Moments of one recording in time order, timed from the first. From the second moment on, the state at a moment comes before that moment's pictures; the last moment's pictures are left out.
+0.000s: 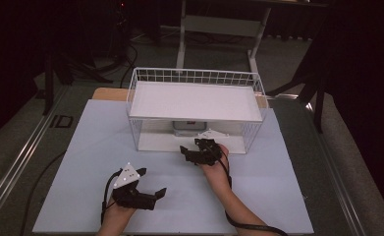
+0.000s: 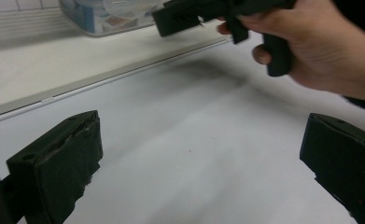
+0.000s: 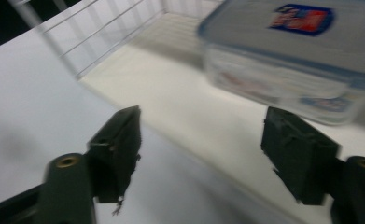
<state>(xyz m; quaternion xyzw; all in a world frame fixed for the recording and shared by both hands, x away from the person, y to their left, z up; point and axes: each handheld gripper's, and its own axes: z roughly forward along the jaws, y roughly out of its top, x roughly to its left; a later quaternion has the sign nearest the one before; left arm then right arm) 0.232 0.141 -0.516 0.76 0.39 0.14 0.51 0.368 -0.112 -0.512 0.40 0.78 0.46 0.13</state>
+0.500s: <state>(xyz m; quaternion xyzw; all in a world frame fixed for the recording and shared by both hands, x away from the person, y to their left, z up) 0.227 0.138 -0.512 0.77 0.36 0.15 0.51 0.323 -0.138 -0.514 0.32 0.81 0.49 0.10</state>
